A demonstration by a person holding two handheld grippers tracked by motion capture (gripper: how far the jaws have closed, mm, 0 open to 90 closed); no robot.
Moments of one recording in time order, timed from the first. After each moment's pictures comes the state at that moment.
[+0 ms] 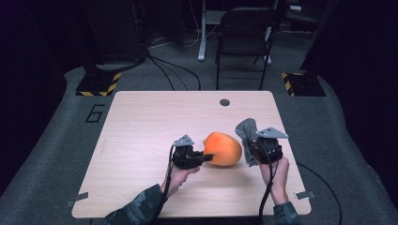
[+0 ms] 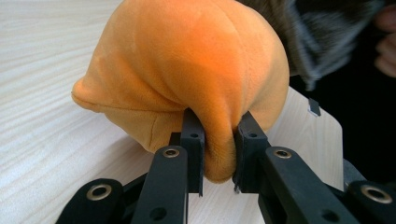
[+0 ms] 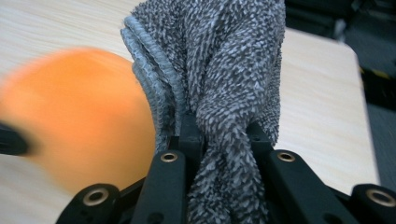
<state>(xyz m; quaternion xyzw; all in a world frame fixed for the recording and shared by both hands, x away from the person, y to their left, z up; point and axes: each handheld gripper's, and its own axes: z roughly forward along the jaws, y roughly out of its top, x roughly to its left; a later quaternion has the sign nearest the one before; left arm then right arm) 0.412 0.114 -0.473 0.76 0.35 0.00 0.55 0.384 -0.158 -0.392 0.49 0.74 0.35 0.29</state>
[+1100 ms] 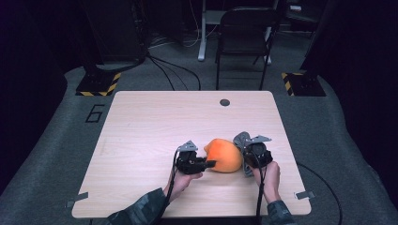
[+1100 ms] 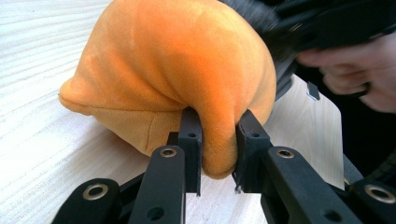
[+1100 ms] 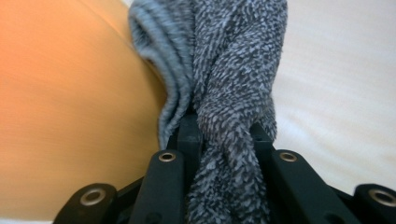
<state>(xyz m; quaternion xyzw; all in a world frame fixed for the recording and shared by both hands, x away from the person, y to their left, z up) 0.408 0.106 -0.493 0.77 0.34 -0.02 0.53 0.412 -0.159 -0.465 0.53 0.77 0.27 0.24</state>
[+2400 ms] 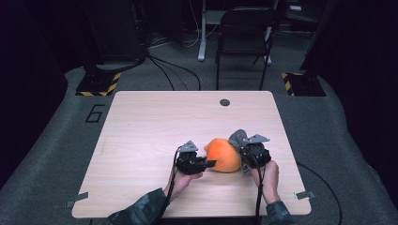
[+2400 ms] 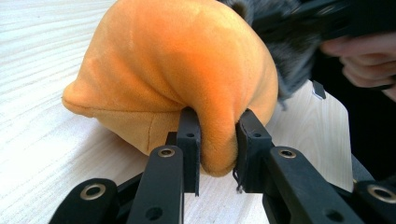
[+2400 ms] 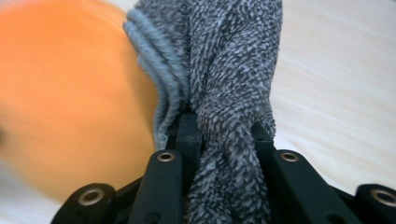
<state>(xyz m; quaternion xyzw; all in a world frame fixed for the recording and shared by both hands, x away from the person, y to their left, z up) 0.408 0.106 -0.495 0.78 0.33 -0.01 0.53 0.404 -0.149 -0.449 0.50 0.78 0.28 0.26</state>
